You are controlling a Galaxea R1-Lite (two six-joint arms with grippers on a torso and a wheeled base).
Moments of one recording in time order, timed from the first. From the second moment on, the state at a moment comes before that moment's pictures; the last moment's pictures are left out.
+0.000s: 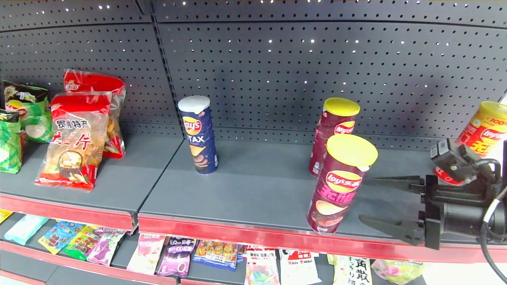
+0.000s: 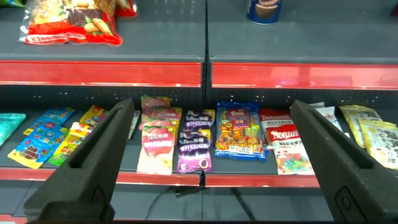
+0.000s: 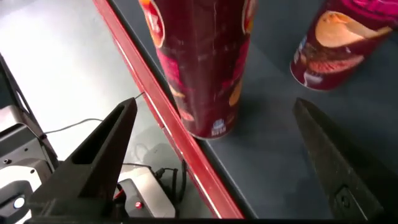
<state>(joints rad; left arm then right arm) -0.04 0.06 -0.04 0.05 -0.06 0.01 0.22 1.34 -0.50 -0.39 0.61 -0.30</state>
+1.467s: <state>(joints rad) -0.04 0.06 -0.04 0.05 -0.06 0.03 0.22 1.42 -0.42 -0.39 0.23 -0.21</state>
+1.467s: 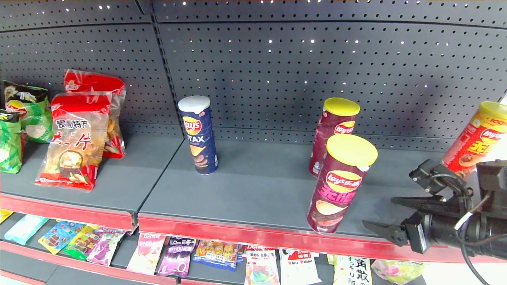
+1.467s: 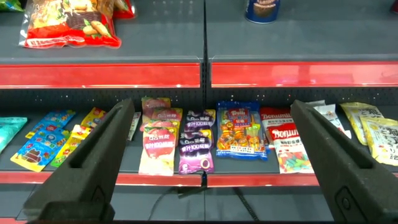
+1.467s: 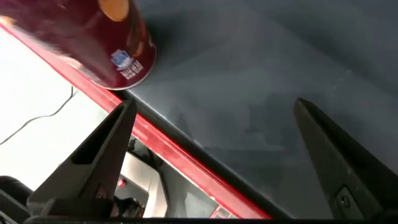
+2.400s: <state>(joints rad) -0.04 0.06 -0.04 0.05 -0.06 0.02 0.28 1.58 -0.51 -0.39 0.21 -0.21</state>
